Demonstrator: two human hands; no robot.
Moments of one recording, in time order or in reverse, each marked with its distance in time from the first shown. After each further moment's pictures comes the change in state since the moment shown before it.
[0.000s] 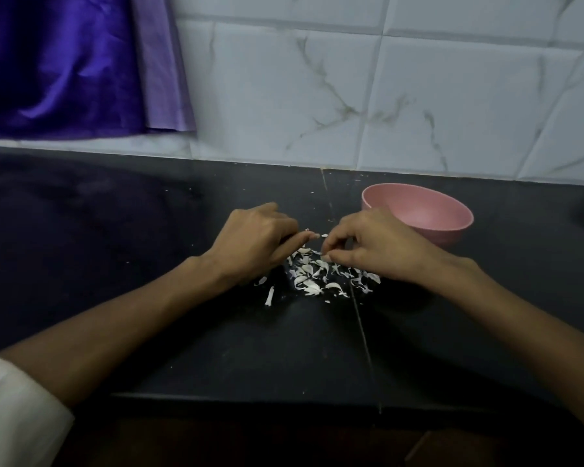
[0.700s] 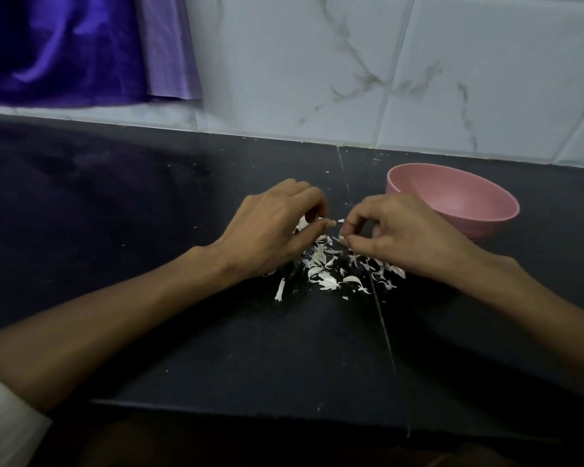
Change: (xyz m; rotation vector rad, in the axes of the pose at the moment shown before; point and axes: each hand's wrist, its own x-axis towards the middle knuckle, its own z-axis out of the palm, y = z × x) left_hand 0.000 0.007 0.003 -0.189 -0.098 -0.130; right_hand 0.005 0.003 0.010 0.090 0.050 0.054
